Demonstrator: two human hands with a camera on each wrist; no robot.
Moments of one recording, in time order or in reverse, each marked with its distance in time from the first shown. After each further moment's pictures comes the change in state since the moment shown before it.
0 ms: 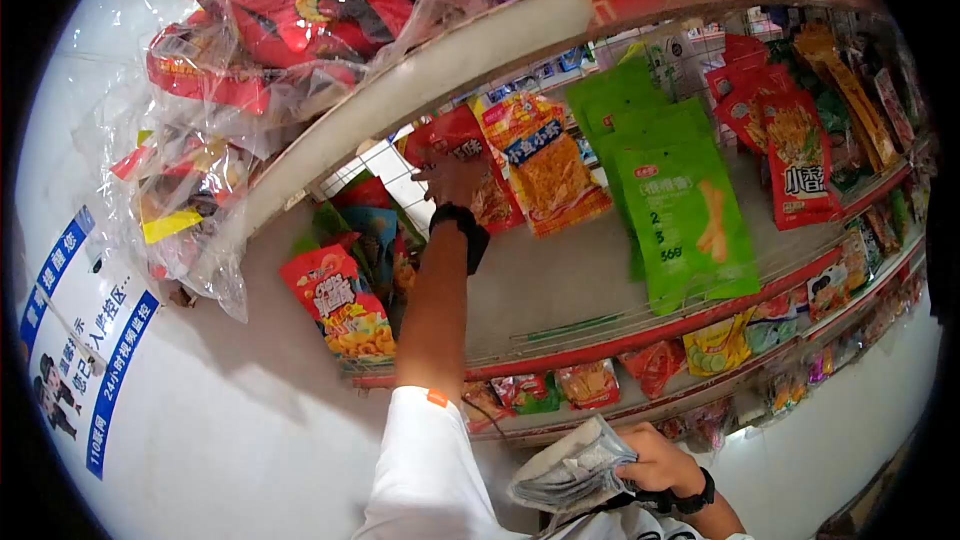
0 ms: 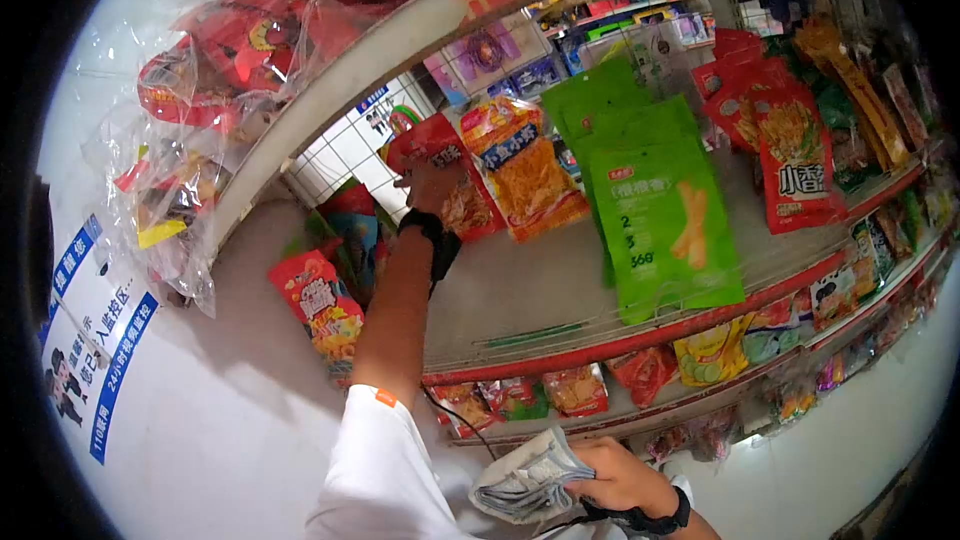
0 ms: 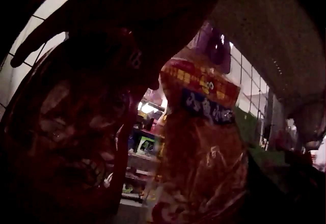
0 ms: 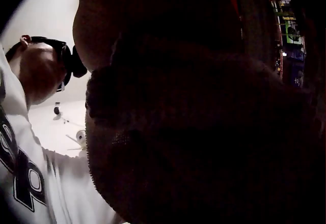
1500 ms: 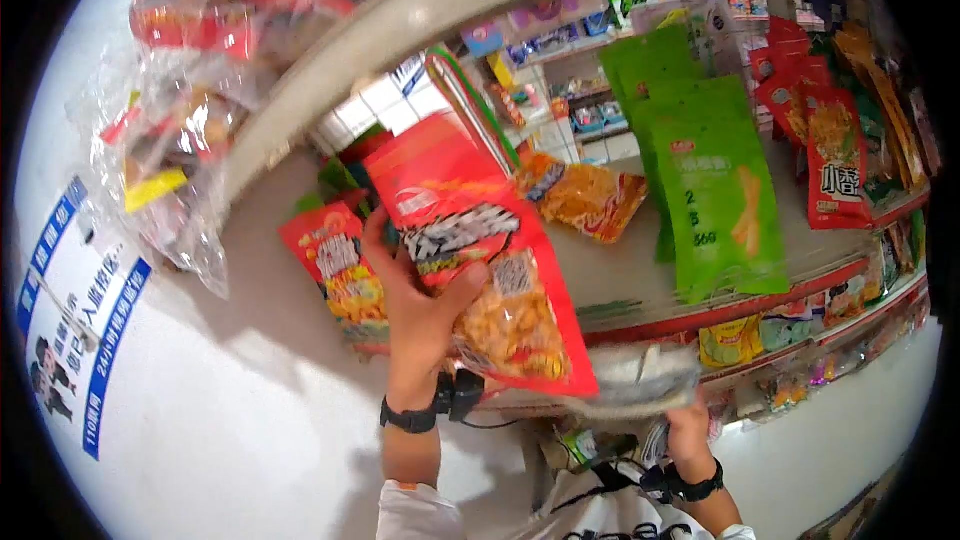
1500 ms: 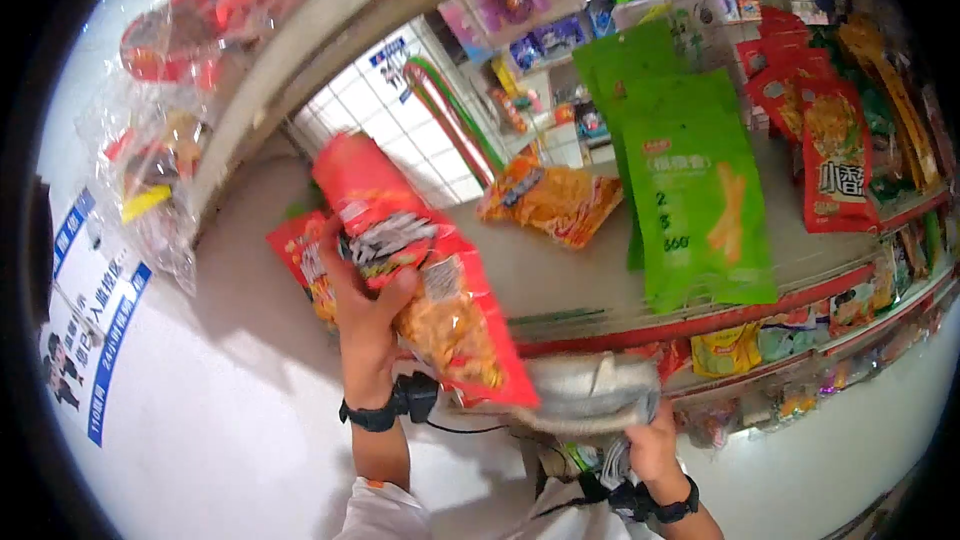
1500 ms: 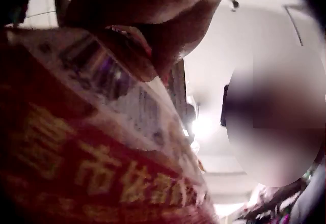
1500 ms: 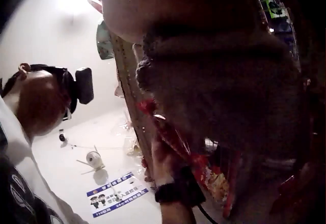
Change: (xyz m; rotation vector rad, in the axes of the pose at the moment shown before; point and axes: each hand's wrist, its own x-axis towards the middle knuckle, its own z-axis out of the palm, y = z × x) left_hand -0.193 -0.084 -0.127 -1.057 -0.152 0.458; right_hand -0.005 0.031 0.003 0.306 0.872 0.180
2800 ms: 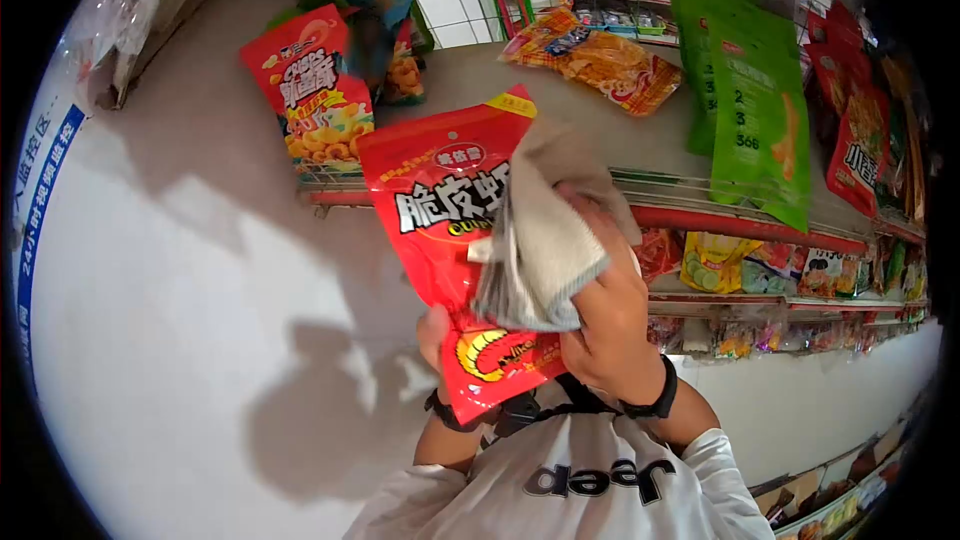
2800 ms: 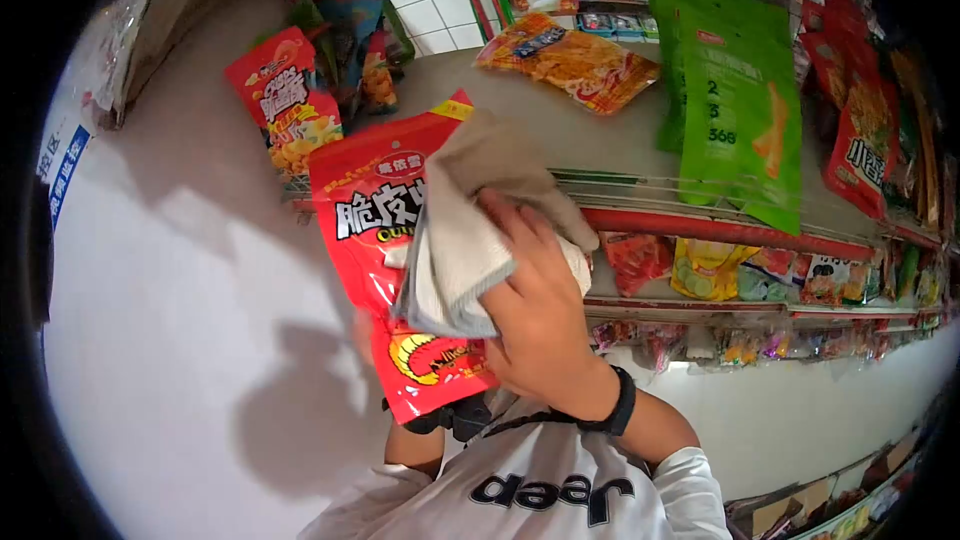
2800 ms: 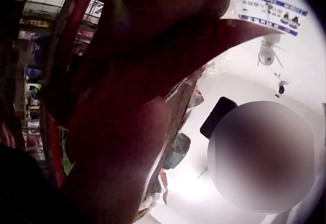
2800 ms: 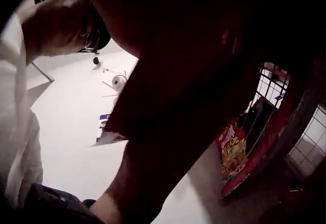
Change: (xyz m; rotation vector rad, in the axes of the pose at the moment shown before) left_hand -0.164 -0.028 -0.006 -1.326 0.312 -0.440; right_hand 0.018 -0.042 0.112 -0.774 -0.510 -0.914
